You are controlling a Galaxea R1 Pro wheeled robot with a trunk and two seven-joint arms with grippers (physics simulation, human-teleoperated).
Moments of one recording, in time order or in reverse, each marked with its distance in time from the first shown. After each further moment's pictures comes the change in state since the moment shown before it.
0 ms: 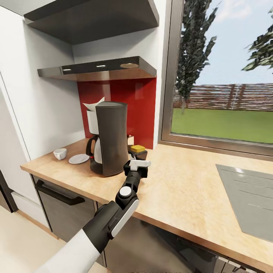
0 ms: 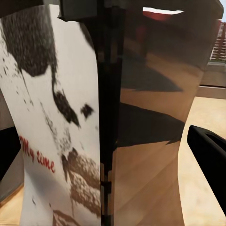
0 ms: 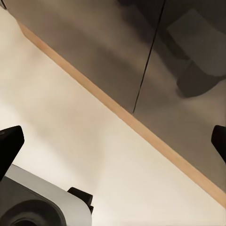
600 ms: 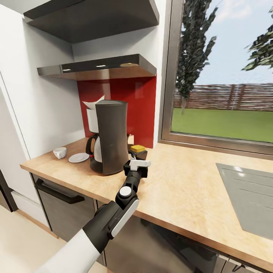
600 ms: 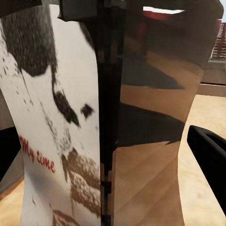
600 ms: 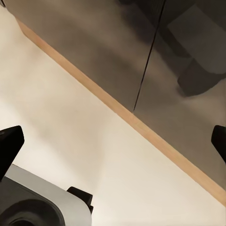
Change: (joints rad) left arm 0.000 0.000 0.000 -0.001 -0.001 0.000 0.000; right arm 0.000 0.000 0.000 0.000 0.000 0.000 0.000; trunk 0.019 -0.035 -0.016
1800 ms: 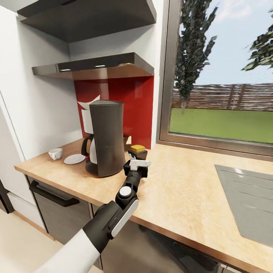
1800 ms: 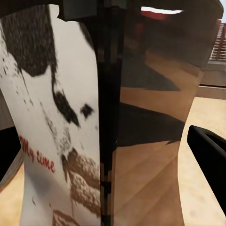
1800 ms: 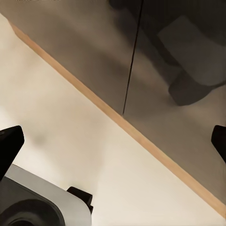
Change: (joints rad) left arm 0.000 0.000 0.000 -0.002 0.000 0.000 0.000; right arm 0.000 0.000 0.000 0.000 0.000 0.000 0.000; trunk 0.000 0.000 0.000
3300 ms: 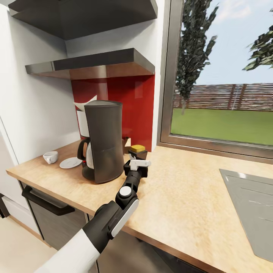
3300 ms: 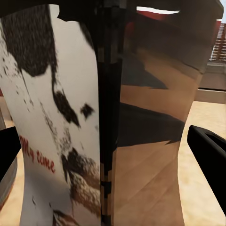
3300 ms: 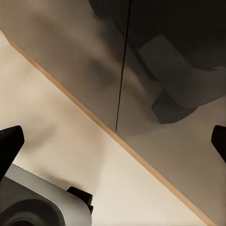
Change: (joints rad) left arm 0.000 0.000 0.000 -0.001 -0.001 0.000 0.000; right arm 0.000 0.000 0.000 0.000 0.000 0.000 0.000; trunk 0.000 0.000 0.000
